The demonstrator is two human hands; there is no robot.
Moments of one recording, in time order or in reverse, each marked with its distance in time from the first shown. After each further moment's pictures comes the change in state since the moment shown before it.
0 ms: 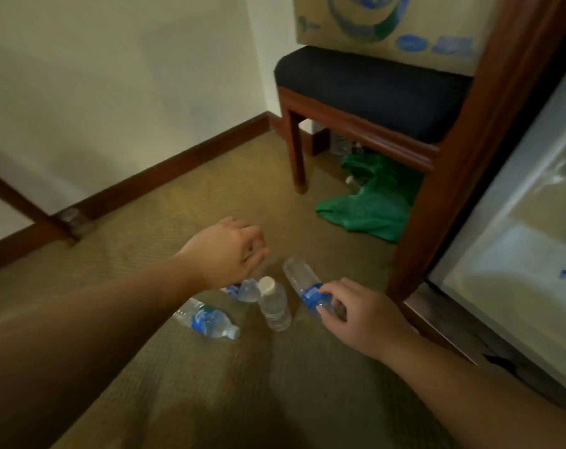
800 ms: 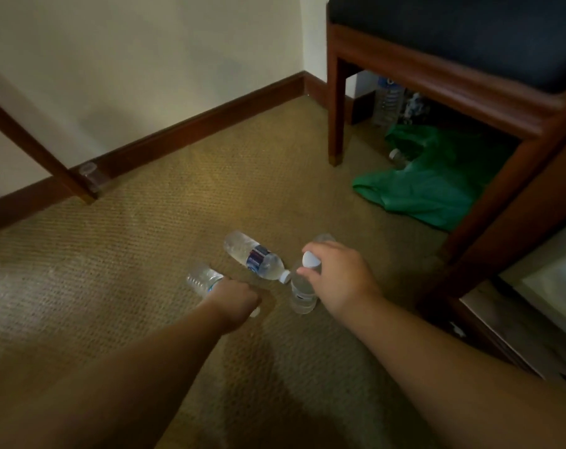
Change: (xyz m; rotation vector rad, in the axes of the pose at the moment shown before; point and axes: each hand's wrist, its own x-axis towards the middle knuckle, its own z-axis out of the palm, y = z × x) left_hand -0.059 -0.033 0.189 0.321 -0.554 -0.084; right_hand 0.088 -0.051 0.058 0.015 -0.097 0.280
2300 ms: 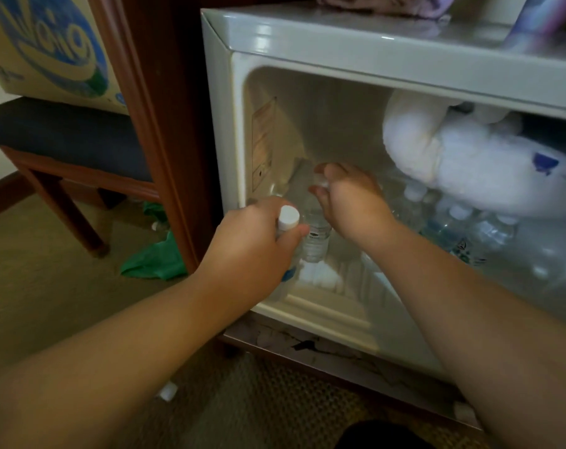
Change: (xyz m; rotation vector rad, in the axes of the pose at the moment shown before) left_hand -0.045 0.246 -0.408 -0.948 0.762 0.538; right_hand -0.145 0.177 -0.343 -0.535 0.726 0.362
